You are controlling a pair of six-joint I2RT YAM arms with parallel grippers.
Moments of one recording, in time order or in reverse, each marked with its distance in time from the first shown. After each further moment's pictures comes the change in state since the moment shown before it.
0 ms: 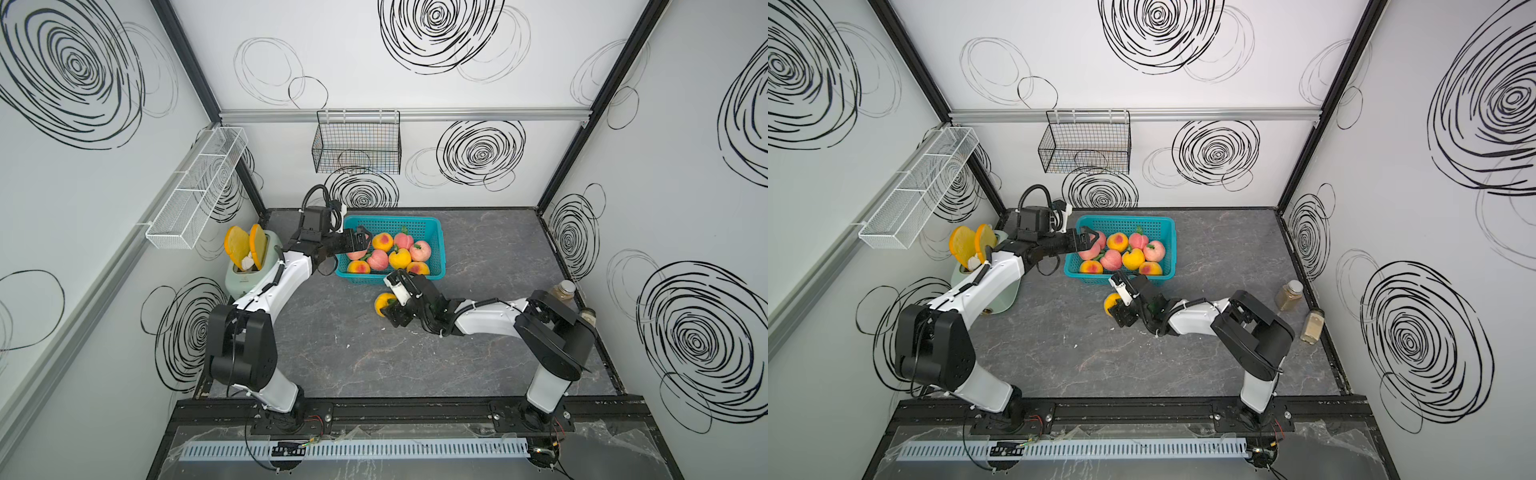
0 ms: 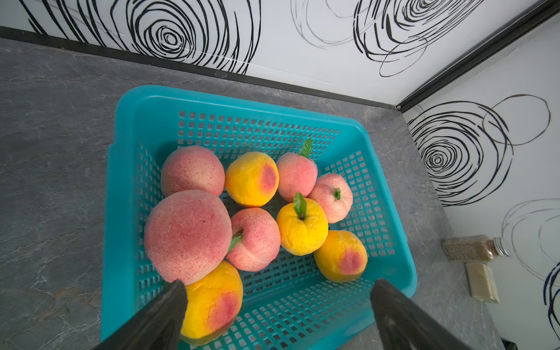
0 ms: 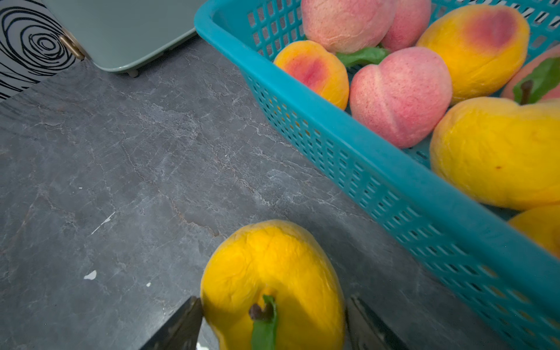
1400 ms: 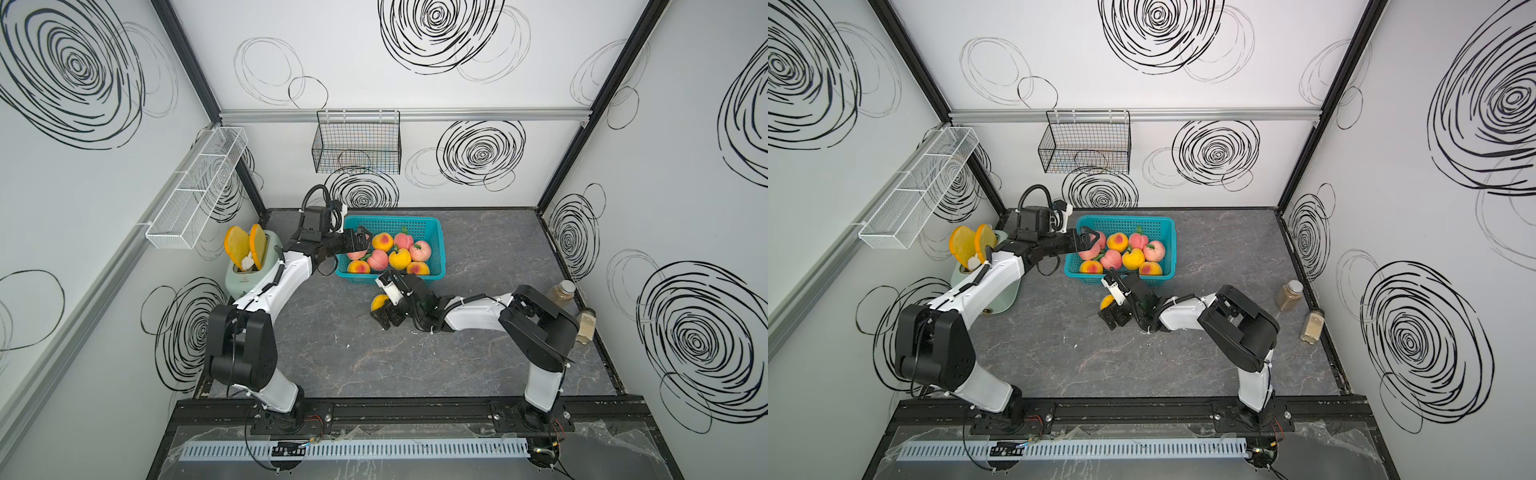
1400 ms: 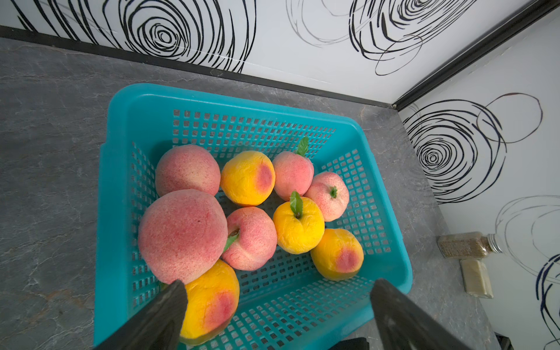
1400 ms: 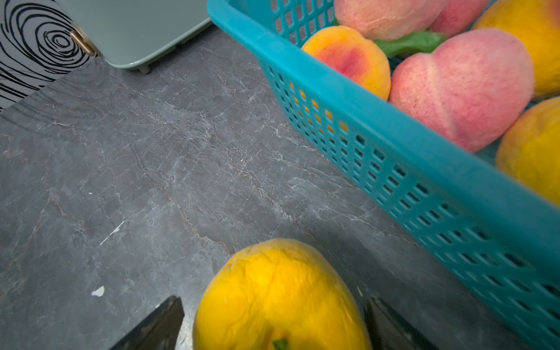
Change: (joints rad) left arm 0.000 0.000 0.000 0.000 0.014 0.000; right arm 0.012 0.097 0.085 -0.009 -0.051 0.016
